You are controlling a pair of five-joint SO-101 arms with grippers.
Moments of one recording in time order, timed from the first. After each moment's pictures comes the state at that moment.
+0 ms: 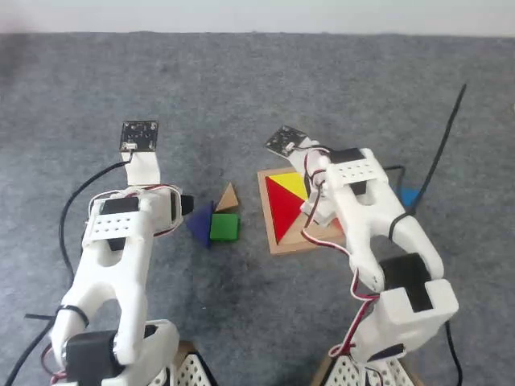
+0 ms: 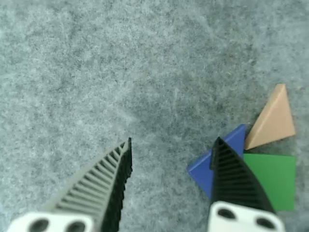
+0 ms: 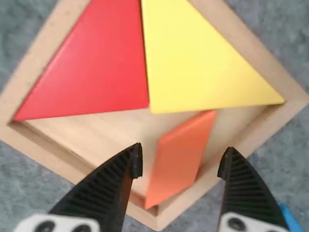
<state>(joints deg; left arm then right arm) -12.0 -19.6 56.0 42.9 0.8 -15.4 8.8 22.6 59.3 36.5</state>
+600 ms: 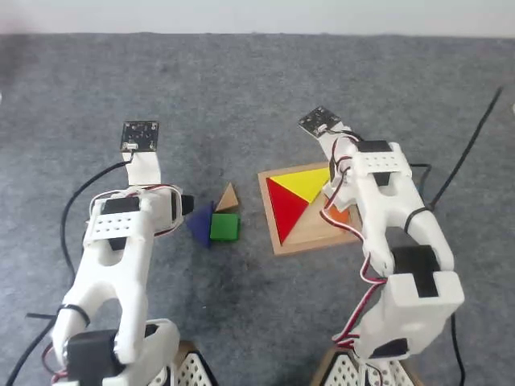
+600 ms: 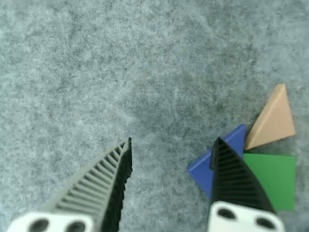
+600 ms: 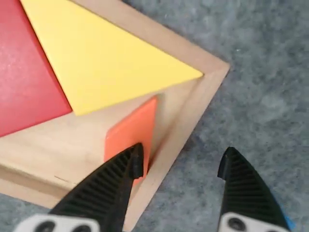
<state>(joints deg) -12.0 -19.6 56.0 42.9 0.7 -8.0 13.5 17.7 57.8 34.2</state>
